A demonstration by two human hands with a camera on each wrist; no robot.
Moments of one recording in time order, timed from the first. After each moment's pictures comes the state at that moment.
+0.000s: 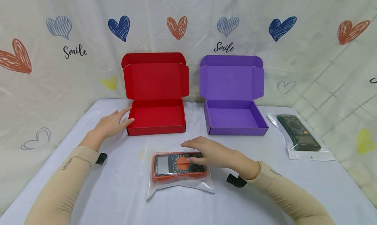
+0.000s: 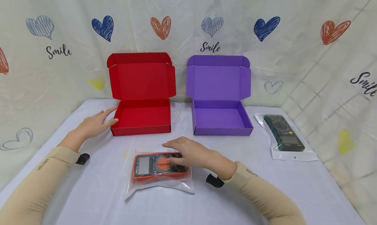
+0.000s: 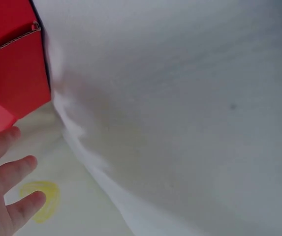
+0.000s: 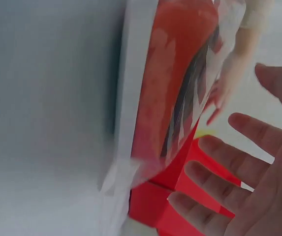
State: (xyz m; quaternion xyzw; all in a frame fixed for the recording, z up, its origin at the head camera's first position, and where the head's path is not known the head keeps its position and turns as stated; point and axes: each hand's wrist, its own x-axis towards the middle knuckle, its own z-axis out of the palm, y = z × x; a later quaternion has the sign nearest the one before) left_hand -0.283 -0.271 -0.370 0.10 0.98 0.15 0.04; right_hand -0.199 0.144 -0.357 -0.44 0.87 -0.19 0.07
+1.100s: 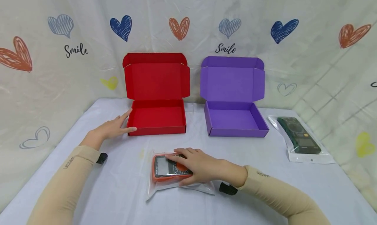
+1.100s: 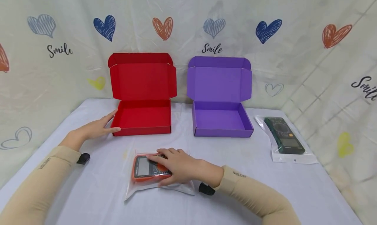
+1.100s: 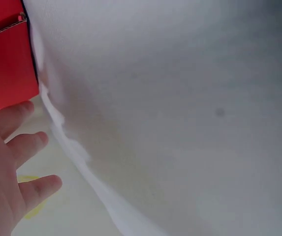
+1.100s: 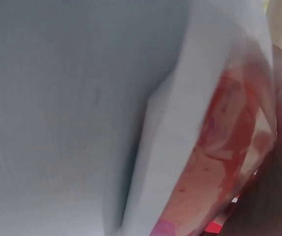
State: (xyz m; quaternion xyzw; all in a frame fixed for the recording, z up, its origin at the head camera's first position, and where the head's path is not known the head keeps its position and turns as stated) left_hand -0.283 -0.276 -0.379 0.09 0.97 0.21 0.14; right_hand -0.182 0.109 -0.380 -0.47 0.87 -0.07 0.12
